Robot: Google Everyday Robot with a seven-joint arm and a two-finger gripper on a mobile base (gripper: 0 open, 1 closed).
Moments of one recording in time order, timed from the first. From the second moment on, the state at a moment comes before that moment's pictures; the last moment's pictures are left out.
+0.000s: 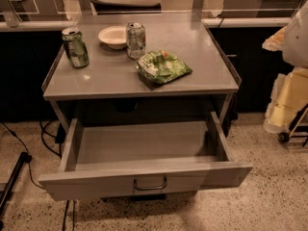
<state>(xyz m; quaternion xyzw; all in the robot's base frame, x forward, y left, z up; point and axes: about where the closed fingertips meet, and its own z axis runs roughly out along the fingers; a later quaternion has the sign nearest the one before) 0.438 -0.217 0.976 -0.60 0.78 -0.03 0.16</state>
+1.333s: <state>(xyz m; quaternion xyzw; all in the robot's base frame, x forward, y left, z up) 0.501 -0.161 0.975 -0.48 0.83 -0.02 0.27</state>
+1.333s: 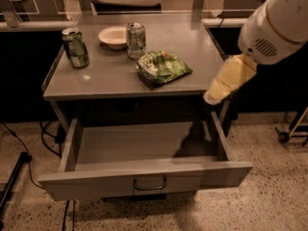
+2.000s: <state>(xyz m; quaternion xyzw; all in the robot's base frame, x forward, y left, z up) 0.518 -0.167 0.981 -0.44 0.84 -0.06 0.30</state>
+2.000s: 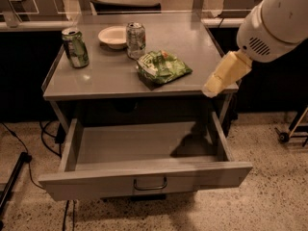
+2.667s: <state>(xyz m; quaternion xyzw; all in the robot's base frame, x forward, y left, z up) 0.571 -0.186 0.991 -0.31 0.87 -0.12 0.37</state>
